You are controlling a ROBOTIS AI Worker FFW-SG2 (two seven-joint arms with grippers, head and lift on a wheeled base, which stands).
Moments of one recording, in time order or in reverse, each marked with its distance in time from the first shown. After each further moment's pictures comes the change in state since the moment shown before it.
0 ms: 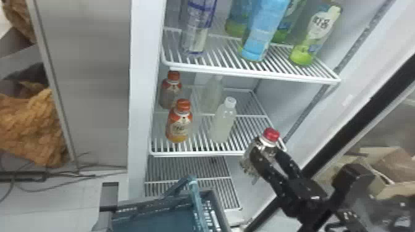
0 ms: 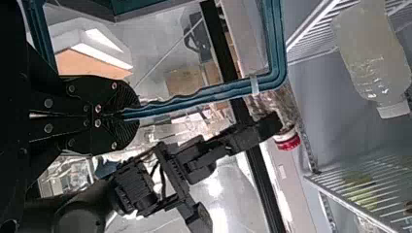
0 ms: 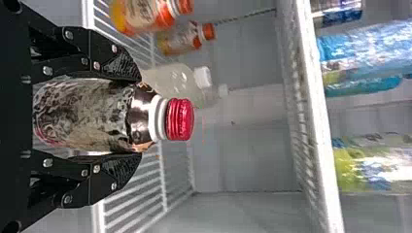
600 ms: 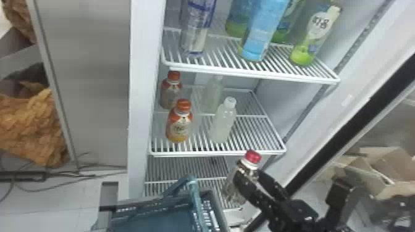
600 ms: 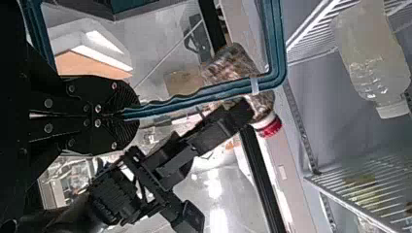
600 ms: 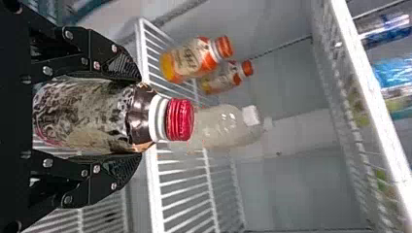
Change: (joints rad) left arm -0.002 0.003 0.001 0.000 -0.004 0.000 0.000; right arm 0.100 0.012 0.002 -0.091 -0.086 0.171 0.067
